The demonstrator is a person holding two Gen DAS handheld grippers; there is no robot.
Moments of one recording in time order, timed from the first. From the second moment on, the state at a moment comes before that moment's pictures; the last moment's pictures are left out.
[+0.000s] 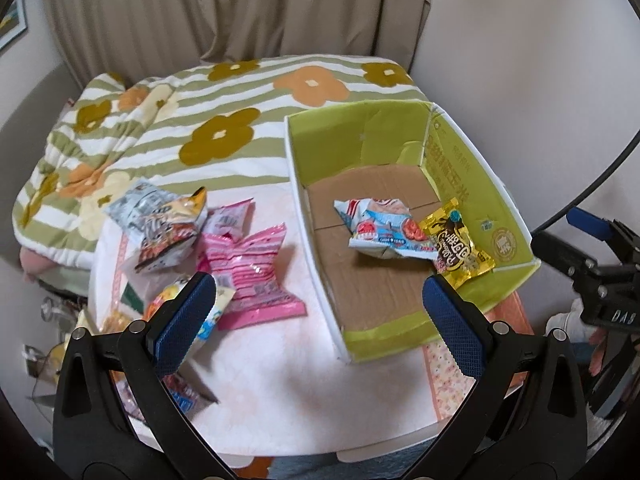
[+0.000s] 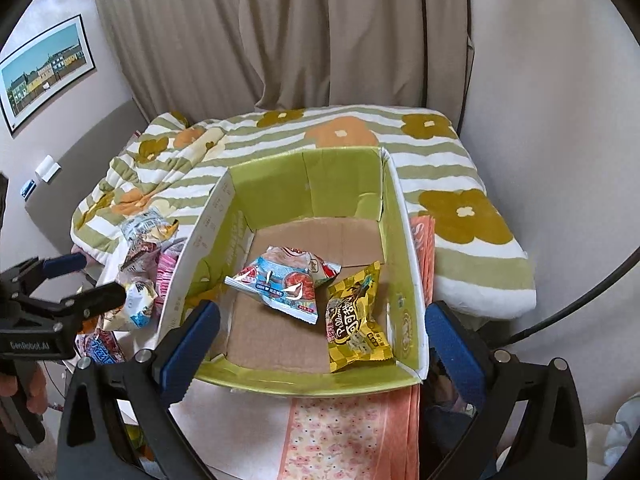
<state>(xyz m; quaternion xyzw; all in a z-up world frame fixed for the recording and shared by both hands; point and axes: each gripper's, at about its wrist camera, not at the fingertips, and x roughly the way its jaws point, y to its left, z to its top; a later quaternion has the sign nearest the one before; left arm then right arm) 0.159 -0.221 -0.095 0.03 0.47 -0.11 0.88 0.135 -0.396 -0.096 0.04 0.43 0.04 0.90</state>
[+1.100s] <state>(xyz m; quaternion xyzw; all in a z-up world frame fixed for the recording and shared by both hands) 0.107 0.103 -0.101 0.04 0.49 -0.11 0.87 0.092 -0.143 -0.115 0.12 0.45 0.10 0.88</state>
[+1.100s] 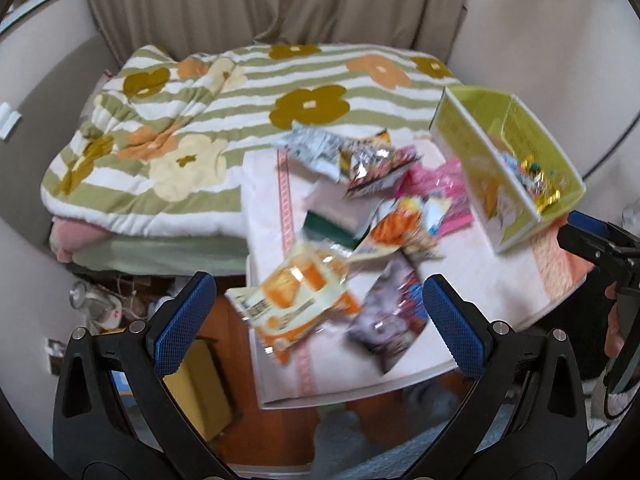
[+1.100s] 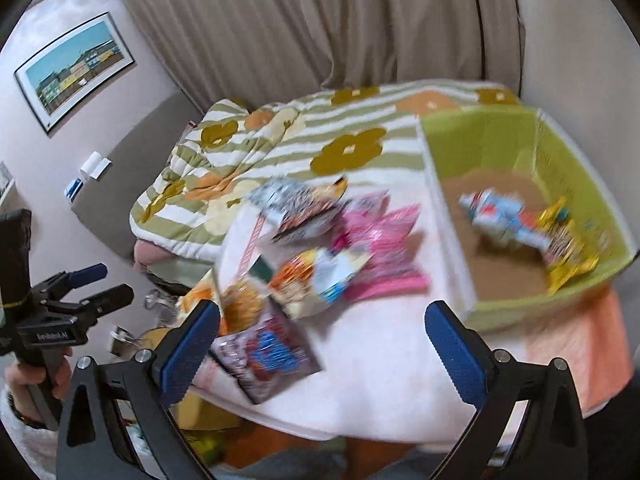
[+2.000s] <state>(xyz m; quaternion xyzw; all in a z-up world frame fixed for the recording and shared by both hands) 0.154 0.091 -0.246 0.26 0.54 -0.25 0.76 0.104 -0.069 -0.269 0.36 0.58 -0.01 0.73</state>
